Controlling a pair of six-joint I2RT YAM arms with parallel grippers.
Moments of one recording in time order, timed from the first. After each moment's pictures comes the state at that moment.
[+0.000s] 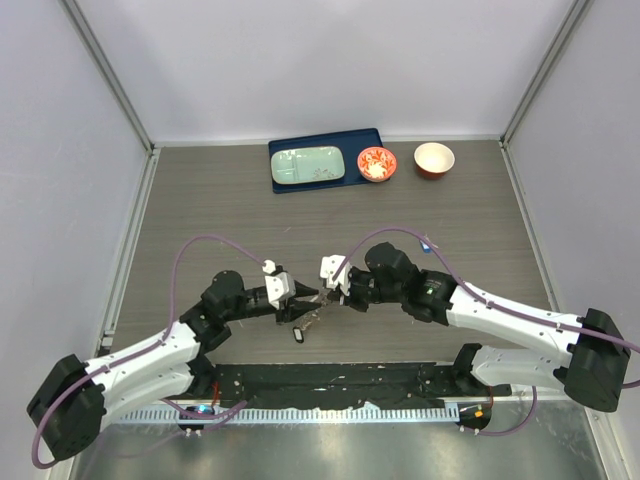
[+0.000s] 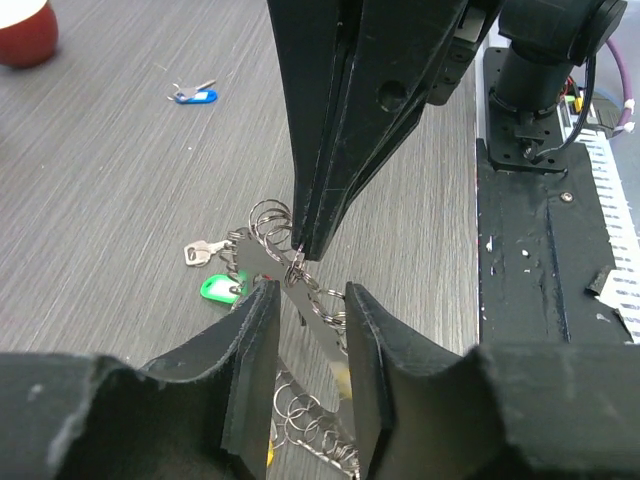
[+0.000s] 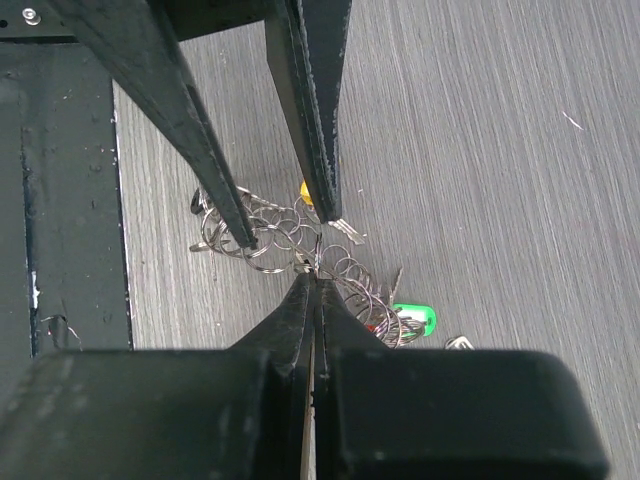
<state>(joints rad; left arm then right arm) -0.77 0.85 0.26 0.49 0.58 0.11 0.98 1.11 0.74 -0.17 -0.29 -0.37</state>
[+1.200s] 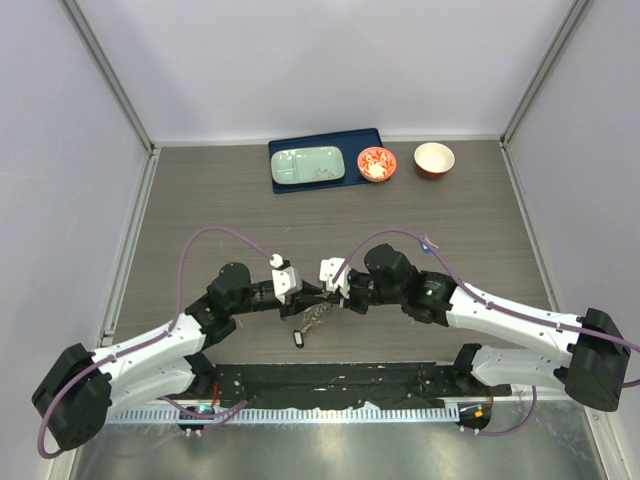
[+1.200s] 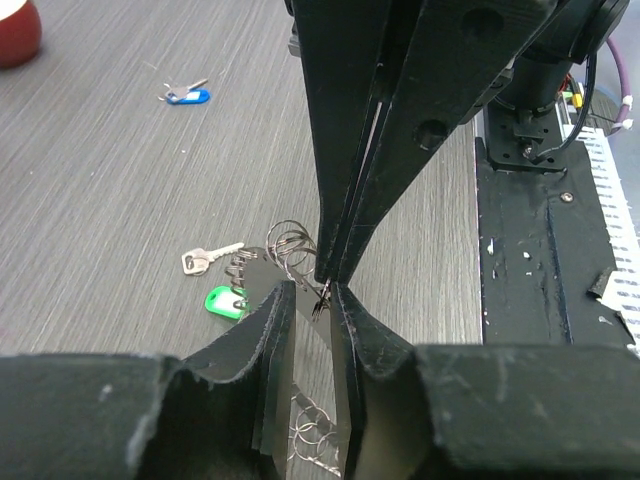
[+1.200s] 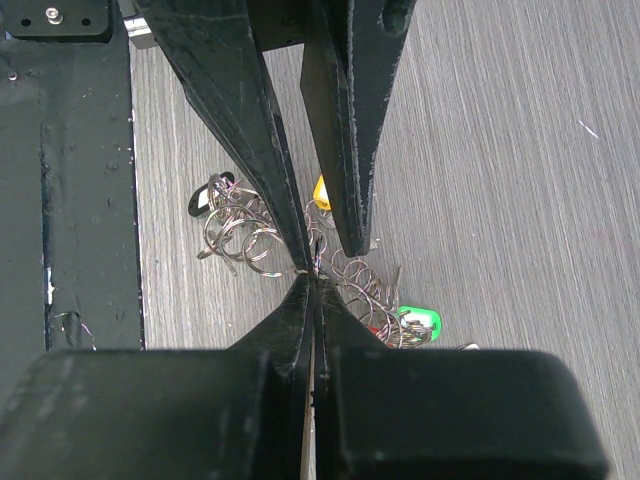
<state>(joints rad) -0.77 0.94 0.33 0.48 0.60 0.13 0.99 1.11 0.74 -0.17 -0.31 -0.37</state>
